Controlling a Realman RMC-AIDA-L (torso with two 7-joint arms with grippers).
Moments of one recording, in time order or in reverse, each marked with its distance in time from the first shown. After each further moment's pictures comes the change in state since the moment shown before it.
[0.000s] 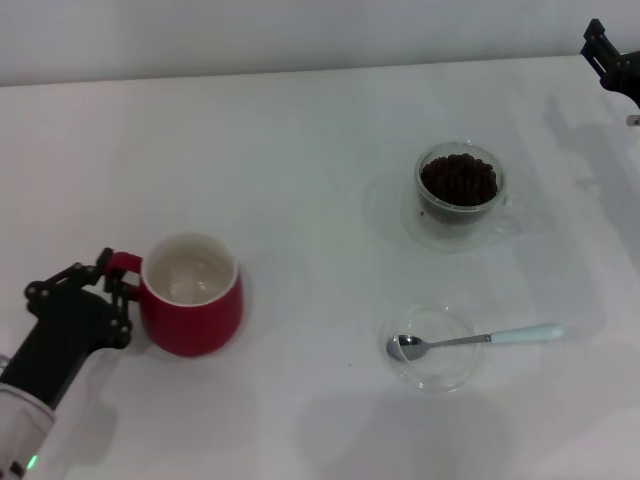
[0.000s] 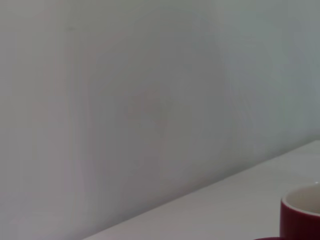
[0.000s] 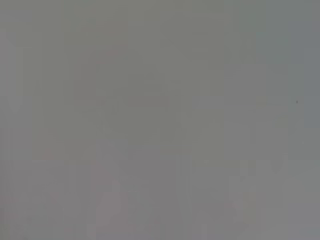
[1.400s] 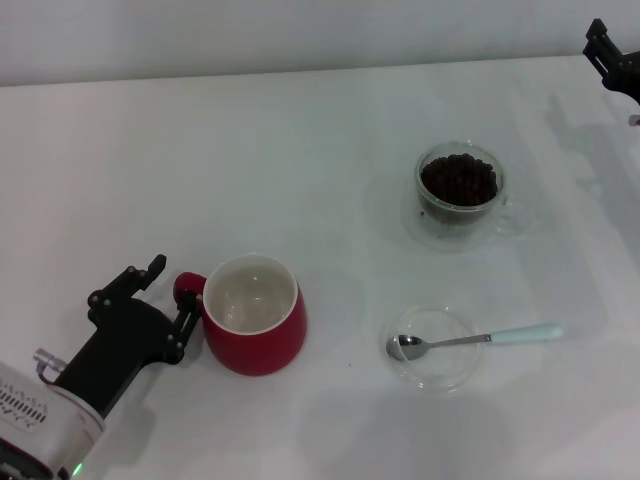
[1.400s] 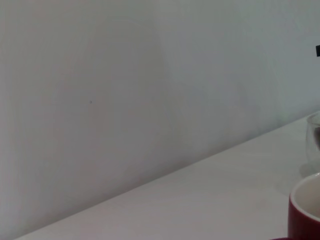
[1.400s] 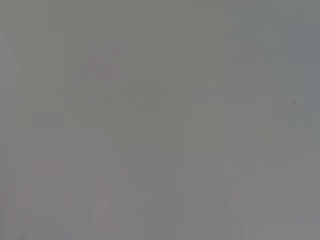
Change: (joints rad) left arm -0.010 -0.002 -0.001 0.084 0.089 -0.100 0.004; right arm -0.002 -0.003 0.000 0.000 0.000 0.000 0.000
